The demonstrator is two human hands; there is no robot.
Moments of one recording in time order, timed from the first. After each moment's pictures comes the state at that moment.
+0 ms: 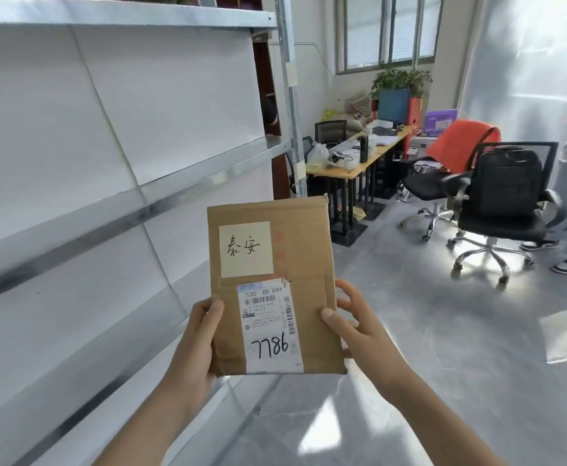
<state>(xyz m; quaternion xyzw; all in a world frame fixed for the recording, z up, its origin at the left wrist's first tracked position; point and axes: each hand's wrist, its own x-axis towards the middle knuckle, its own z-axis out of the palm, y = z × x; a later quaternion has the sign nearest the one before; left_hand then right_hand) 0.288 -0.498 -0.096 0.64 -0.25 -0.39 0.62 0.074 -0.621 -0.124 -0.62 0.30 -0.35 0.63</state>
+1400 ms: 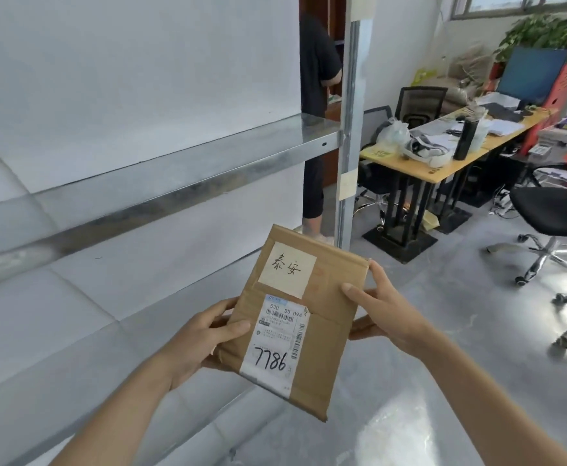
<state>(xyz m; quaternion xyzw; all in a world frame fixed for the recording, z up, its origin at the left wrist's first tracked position) 0.443 -0.909 -0.158 0.72 -0.25 -0.44 0.47 0.215 -1.130 -0.172 -0.63 0.36 -0.16 0.67</state>
